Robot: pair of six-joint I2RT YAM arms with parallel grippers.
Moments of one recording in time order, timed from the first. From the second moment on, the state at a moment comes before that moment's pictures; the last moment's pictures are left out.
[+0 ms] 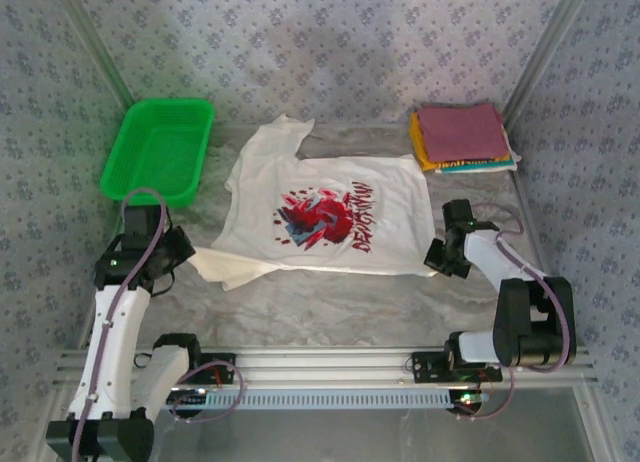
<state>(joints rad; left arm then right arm) 0.00 0.81 0.91 -1.02 -0.04 -0.54 0.04 1.34 0.74 -0.74 0.01 0.46</state>
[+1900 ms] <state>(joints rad) 0.13 0.71 0.81 -1.02 0.13 -0.54 0.21 1.20 0.59 -0.67 -0.12 0.65</state>
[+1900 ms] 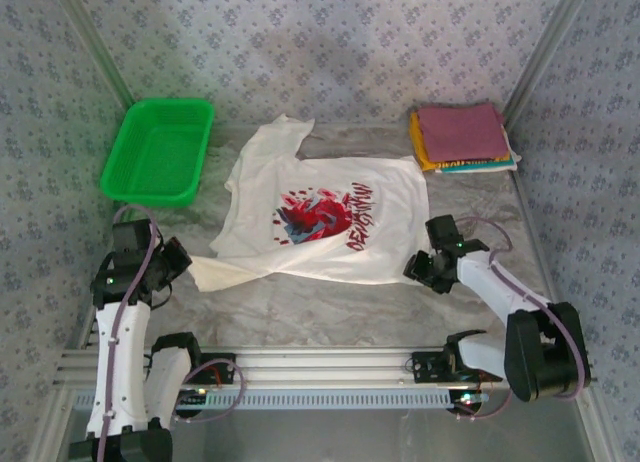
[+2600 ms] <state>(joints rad) 0.13 0.62 0.87 -1.08 0.20 -0.56 0.14 1.06 0.58 -0.72 -0.12 0.60</state>
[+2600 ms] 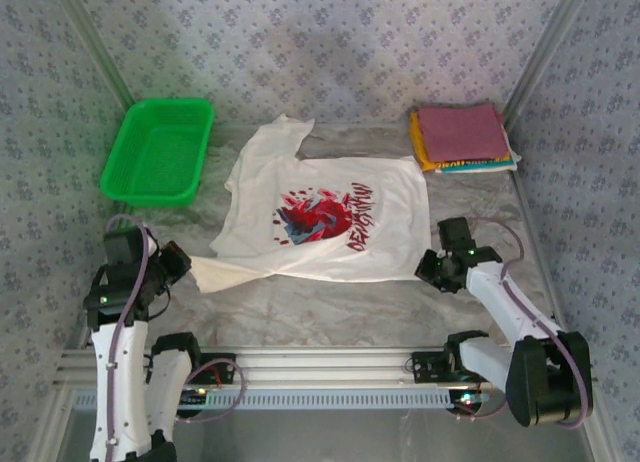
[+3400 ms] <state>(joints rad) 0.08 0.67 1.09 -0.99 0.45 -0.36 -0.04 0.96 0.86 -0.99 -0.23 0.45</state>
